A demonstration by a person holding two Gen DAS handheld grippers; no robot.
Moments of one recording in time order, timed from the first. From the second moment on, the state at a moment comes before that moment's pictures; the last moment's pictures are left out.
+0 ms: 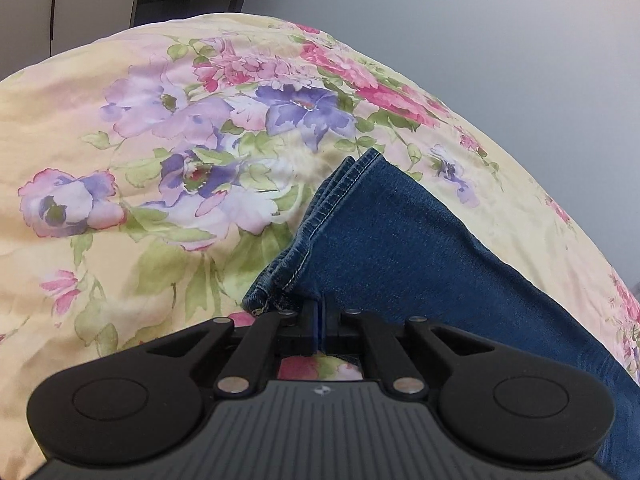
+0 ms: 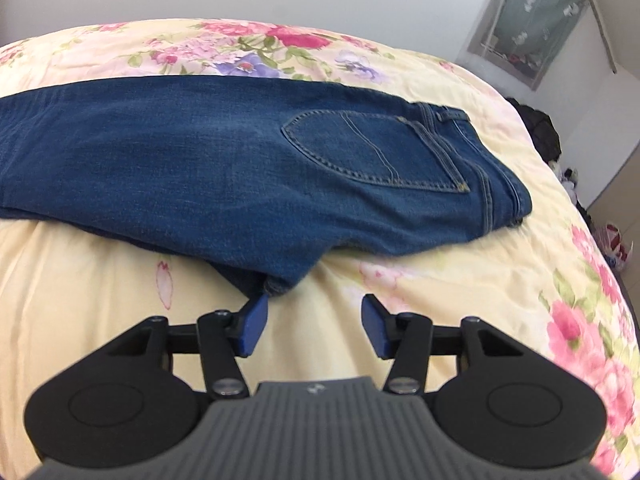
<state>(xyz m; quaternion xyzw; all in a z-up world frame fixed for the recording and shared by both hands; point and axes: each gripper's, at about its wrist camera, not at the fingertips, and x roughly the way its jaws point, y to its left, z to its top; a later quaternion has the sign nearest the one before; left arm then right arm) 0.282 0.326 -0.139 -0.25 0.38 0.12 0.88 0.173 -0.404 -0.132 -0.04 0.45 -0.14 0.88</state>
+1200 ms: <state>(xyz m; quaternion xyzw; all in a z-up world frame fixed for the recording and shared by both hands) 0.303 0.211 -0.061 -0.05 0.42 0.12 0.90 0.150 -0.521 -0.096 0.11 0.44 -0.15 0.88</state>
